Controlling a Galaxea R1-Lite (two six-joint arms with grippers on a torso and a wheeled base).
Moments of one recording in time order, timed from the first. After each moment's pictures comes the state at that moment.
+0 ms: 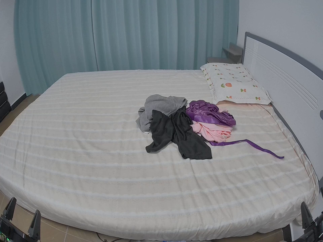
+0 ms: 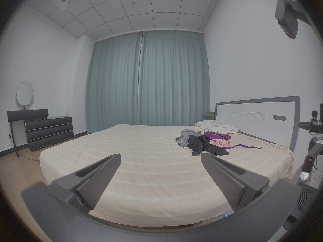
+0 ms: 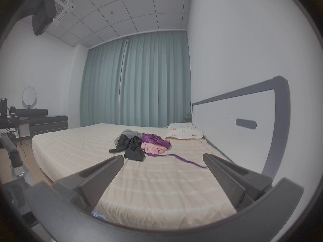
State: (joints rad) left arm 0.00 0.02 -0.02 0.00 0.00 -0.01; right arm 0.00 0.02 -0.02 -0.01 0.03 -0.04
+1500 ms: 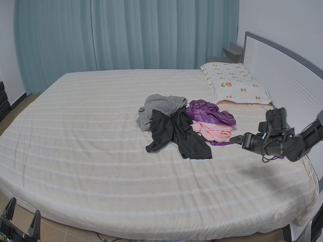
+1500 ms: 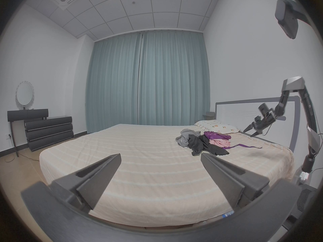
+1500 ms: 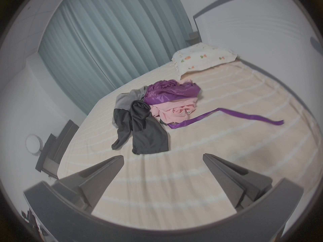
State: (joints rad) left arm 0.00 0.02 -0.02 0.00 0.00 -0.01; right arm 0.19 1.94 -0.82 -0.50 0.08 0.43
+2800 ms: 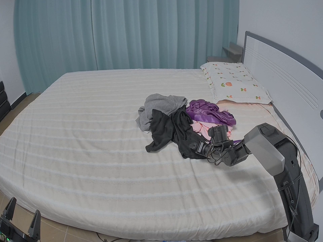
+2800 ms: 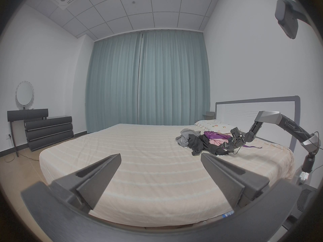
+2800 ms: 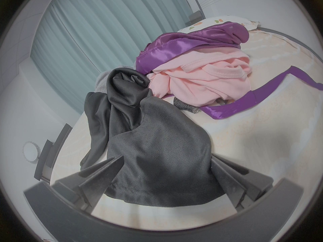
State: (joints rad) left arm 0.00 0.02 -0.02 0.00 0.00 -0.01; right arm 0.34 2.72 -1.64 -0.45 -0.01 0.59
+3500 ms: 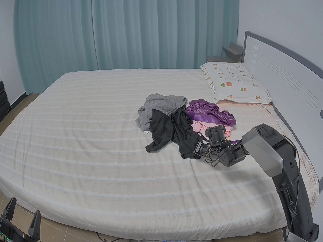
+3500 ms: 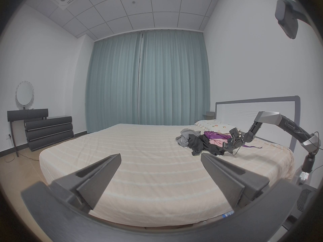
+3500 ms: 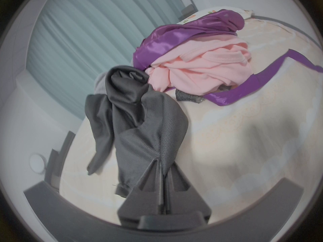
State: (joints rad) left arm 0.00 0.02 -0.02 0.00 0.00 -0.01; right arm 0.35 2.73 -1.67 -0.43 0.00 0.69
